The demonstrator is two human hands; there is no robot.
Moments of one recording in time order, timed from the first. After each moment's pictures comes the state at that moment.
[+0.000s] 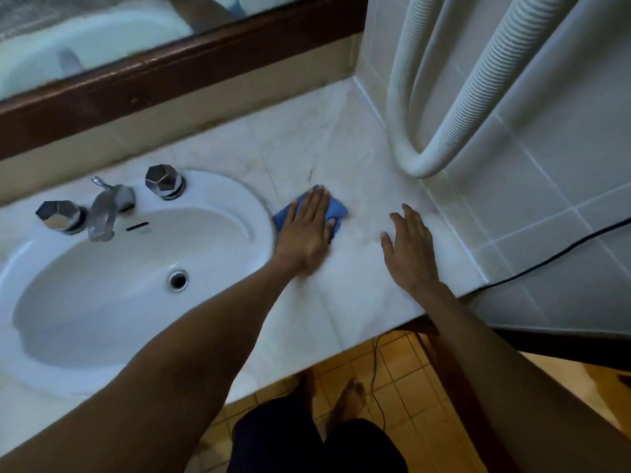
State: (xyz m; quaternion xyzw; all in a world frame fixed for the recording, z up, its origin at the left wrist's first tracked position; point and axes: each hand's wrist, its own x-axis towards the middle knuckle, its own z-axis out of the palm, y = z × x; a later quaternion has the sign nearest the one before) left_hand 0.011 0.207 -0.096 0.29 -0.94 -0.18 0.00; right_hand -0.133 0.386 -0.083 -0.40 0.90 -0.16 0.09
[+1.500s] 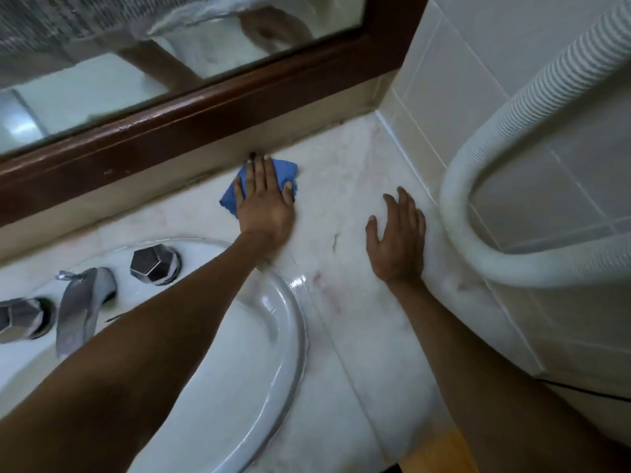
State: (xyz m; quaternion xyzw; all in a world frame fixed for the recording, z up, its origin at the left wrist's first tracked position) left_hand -0.054 -0.010 -0.099 0.45 -0.88 -0.14 0.00; right_hand -0.178 0.199 -0.107 -0.33 0.93 -0.18 -0.04
